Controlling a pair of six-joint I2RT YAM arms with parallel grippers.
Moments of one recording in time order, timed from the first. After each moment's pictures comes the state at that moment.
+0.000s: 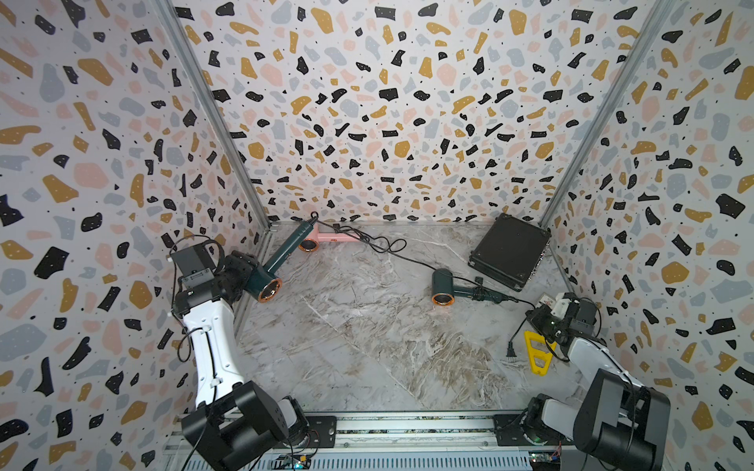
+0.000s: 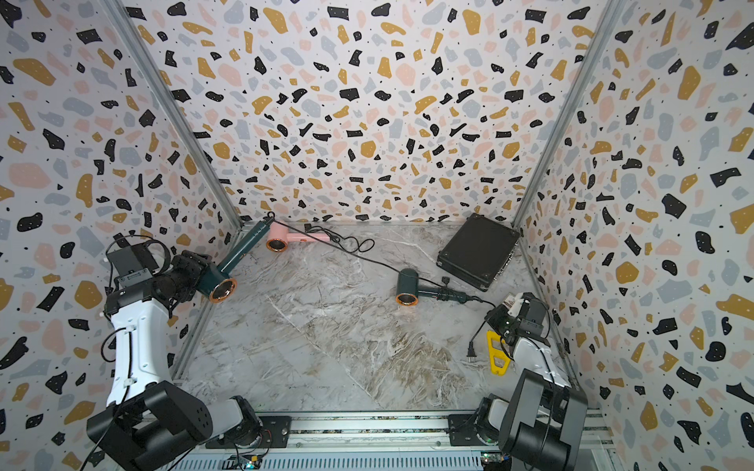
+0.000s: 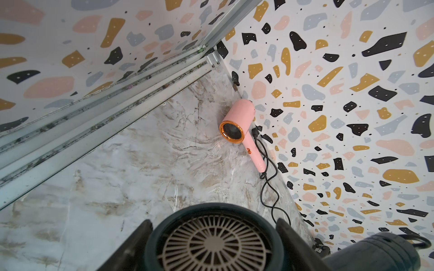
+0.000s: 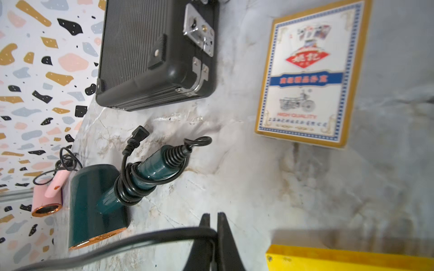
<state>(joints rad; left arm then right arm) 0.57 1.23 1.17 -0.63 0.38 -0.66 -0.44 1.18 0.45 -0.07 -0.47 0.52</state>
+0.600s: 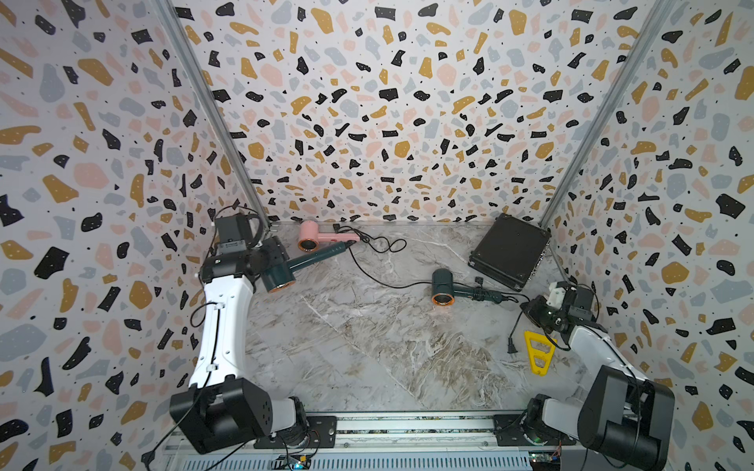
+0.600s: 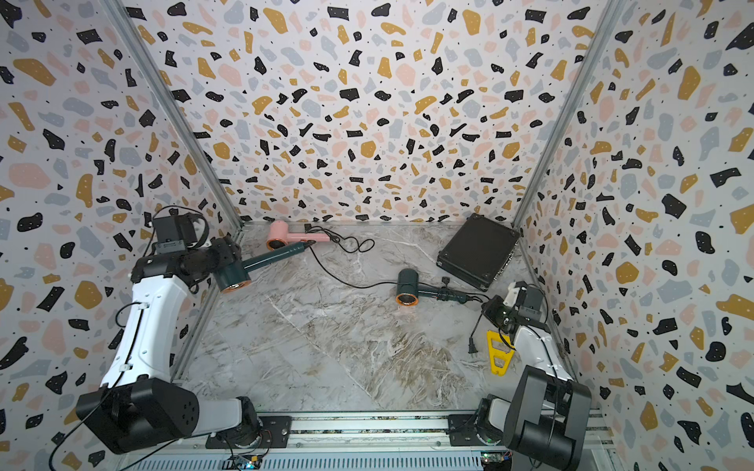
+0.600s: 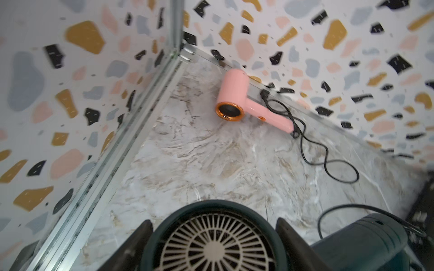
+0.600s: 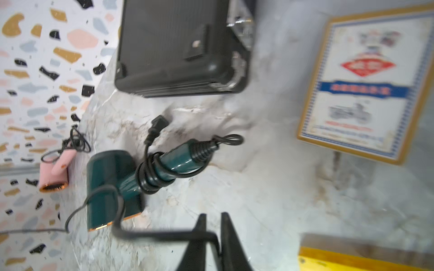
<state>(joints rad) 0.21 1.35 1.42 -0.83 0.08 -0.22 -0.29 1.21 0.64 -0.28 -0.45 0.42</state>
